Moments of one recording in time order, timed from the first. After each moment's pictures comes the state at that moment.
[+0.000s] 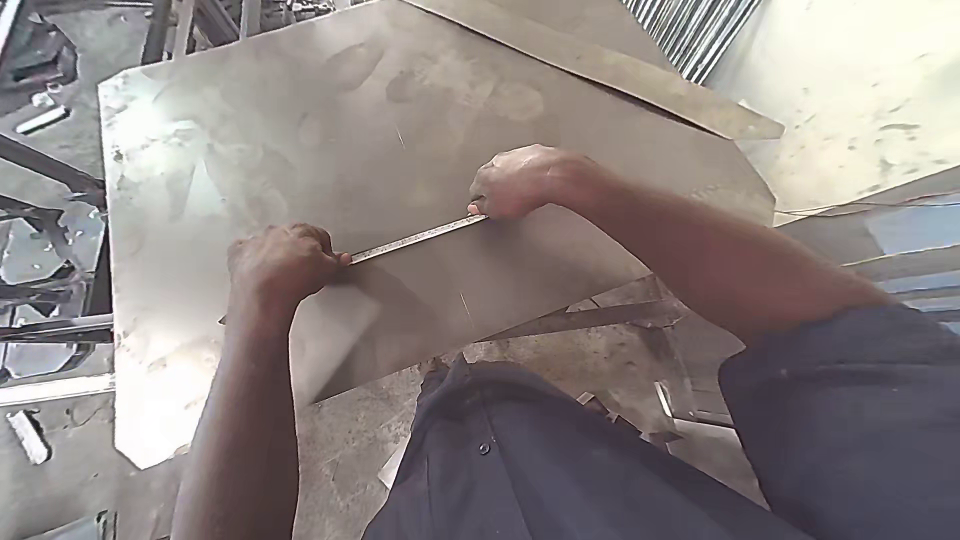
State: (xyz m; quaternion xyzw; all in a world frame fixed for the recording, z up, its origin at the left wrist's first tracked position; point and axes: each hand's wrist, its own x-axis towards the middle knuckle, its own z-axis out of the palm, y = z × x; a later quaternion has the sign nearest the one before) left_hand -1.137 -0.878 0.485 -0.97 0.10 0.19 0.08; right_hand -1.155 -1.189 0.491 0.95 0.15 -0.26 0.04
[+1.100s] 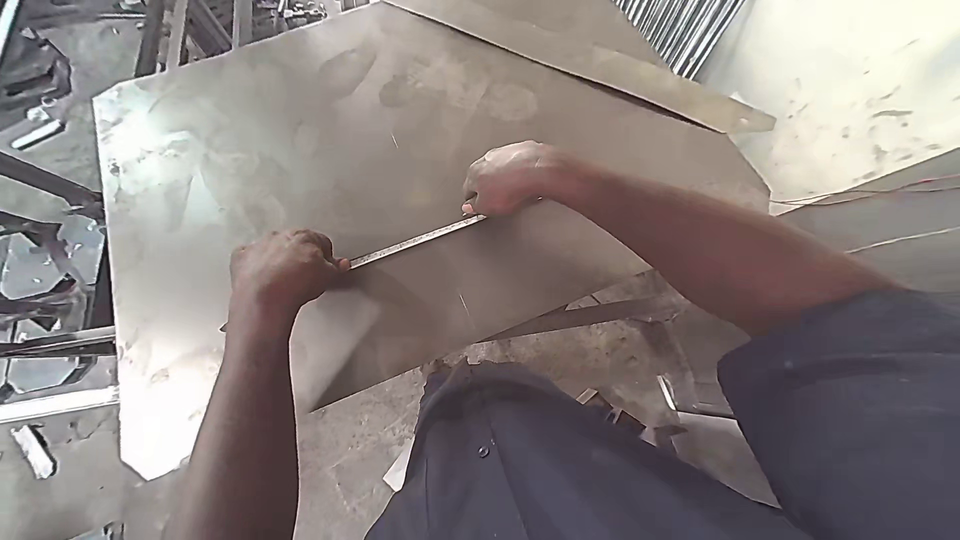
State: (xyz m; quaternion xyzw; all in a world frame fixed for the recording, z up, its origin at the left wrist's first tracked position) left_hand -1.134 -0.878 0.485 -0.97 0.13 0.19 0.09; right_hand -1.150 -1.186 0.495 0.95 0.13 -0.27 0.04
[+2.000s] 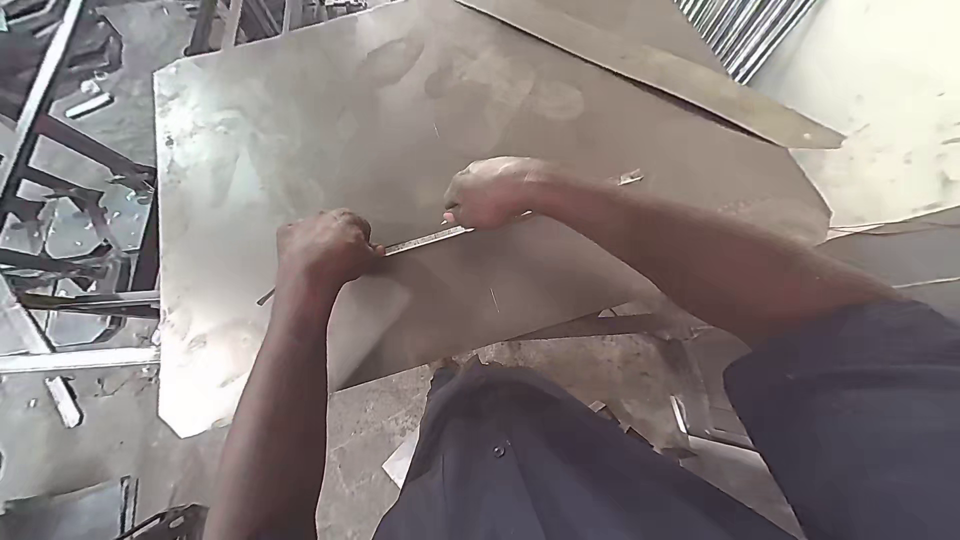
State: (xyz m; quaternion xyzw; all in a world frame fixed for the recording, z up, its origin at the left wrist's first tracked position) left_hand -1.136 -0.883 0.488 -0.97 0.13 0.19 0.10; right_hand -1.139 -1.119 0.500 0.94 0.22 -0.26 -0.04
